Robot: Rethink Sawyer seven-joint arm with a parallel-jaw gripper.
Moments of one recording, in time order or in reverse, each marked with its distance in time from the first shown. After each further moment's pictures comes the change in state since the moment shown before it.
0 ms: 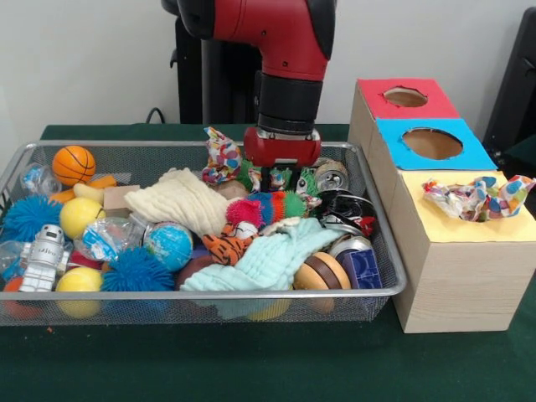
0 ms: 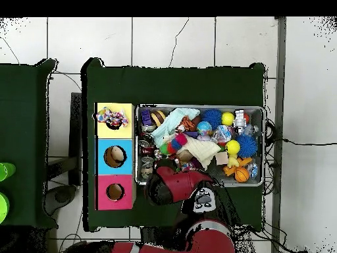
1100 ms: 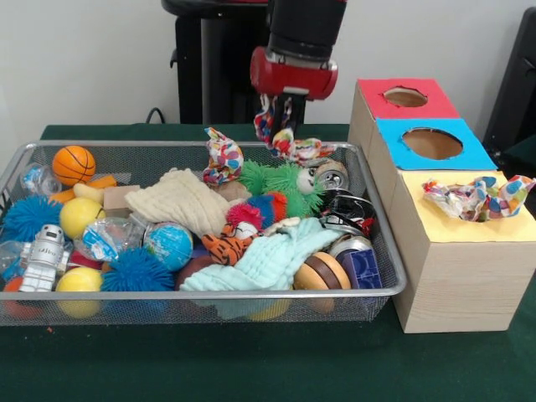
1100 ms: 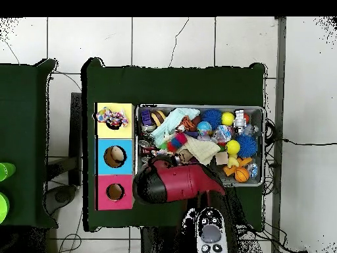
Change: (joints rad) arm -0.020 -0.352 0.082 0.045 0.038 0.434 0.000
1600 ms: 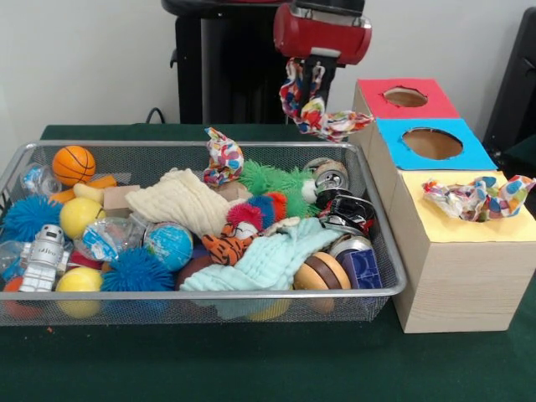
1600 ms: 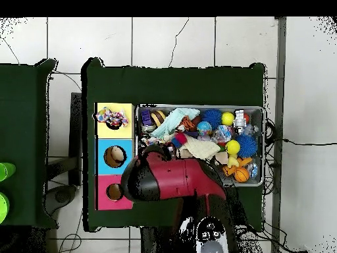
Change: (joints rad) arm -0.007 -0.089 0.062 -0.014 0.062 0.028 0.000
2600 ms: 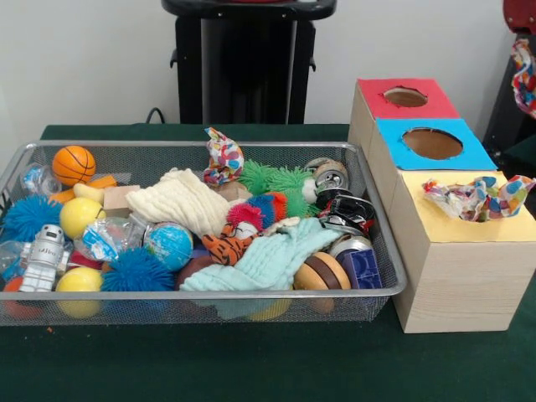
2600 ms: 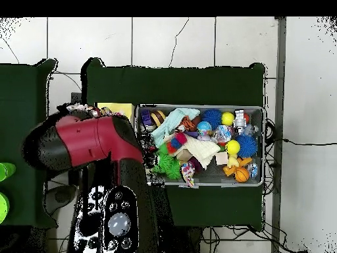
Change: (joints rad) arm 0.291 0.109 -0.012 -0.366 0.240 0.194 0.012
